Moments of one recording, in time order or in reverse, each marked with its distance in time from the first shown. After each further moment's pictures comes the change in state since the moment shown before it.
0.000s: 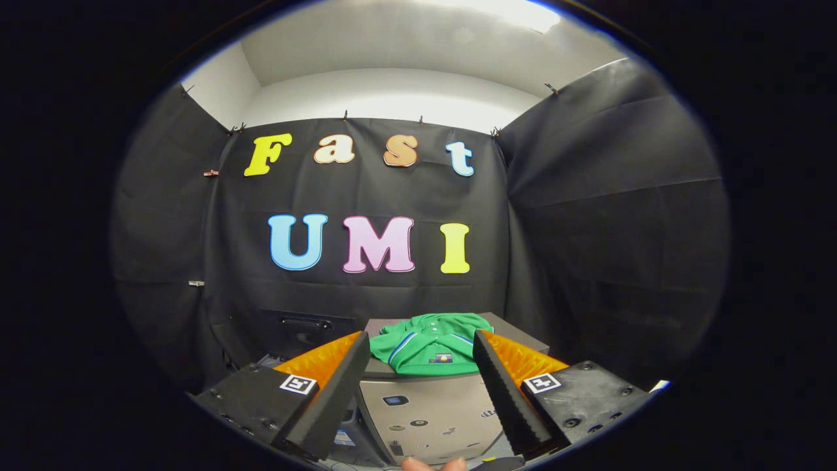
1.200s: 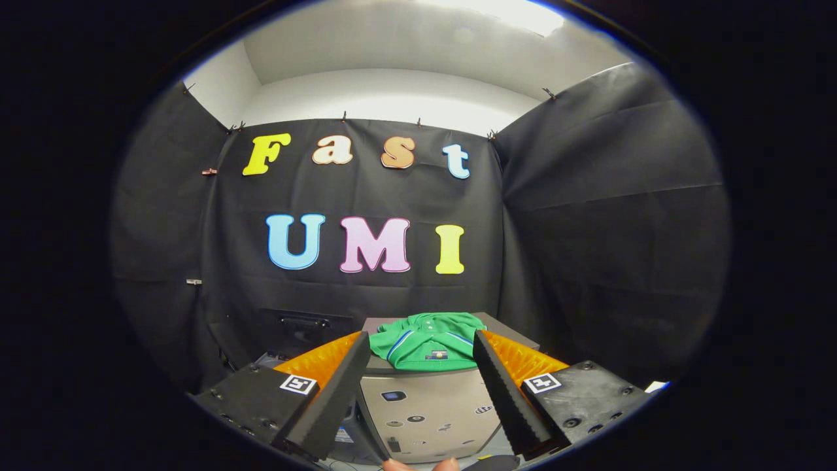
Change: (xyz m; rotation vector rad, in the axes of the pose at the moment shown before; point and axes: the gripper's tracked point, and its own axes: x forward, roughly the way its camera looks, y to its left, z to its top) arm -0.031 0.002 0.006 -0.032 -0.003 -0.016
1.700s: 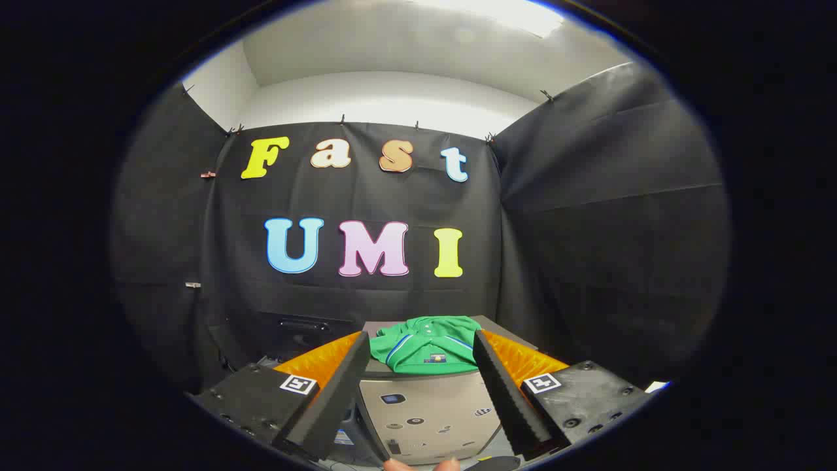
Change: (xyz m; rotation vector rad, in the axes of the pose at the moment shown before) arm 0.001 -0.001 0.001 0.006 -0.012 -0.009
